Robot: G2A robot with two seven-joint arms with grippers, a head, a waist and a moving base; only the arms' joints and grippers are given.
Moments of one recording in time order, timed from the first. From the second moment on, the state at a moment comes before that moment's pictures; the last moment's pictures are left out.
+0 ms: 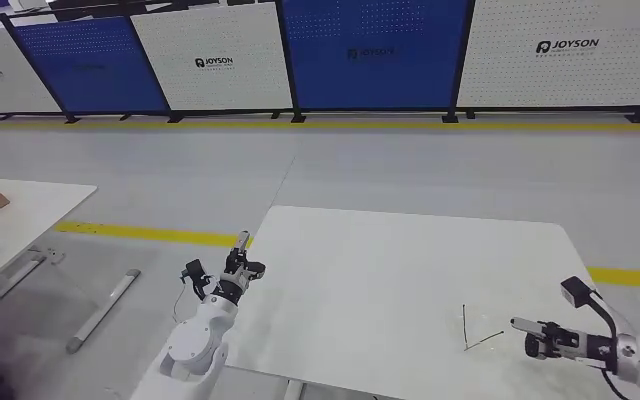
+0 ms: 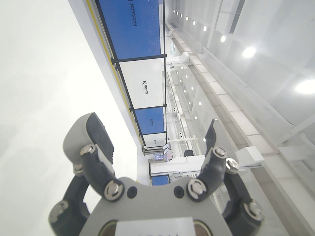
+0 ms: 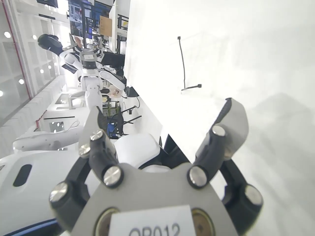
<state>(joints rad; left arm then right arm) 1.73 -1.15 -1.60 -1.80 -0.42 0.00 0.00 -1.29 -0.90 1.52 -1.35 0.13 -0.15 1.37</state>
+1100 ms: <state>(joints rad) 1.73 -1.15 -1.60 -1.80 -0.42 0.00 0.00 -1.17 -0.91 1.37 -1.26 0.09 -0.18 1.37</state>
